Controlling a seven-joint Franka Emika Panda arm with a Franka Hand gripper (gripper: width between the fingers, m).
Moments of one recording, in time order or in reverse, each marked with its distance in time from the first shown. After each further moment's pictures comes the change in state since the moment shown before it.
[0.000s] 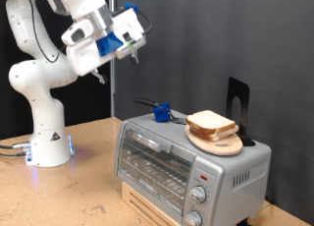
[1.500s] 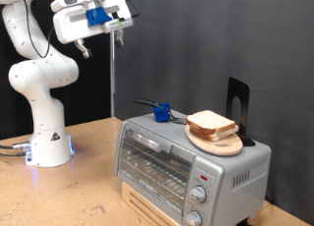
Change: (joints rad) arm -0.005 -0.202 0.059 -0.017 -0.272 -0.045 -0.033
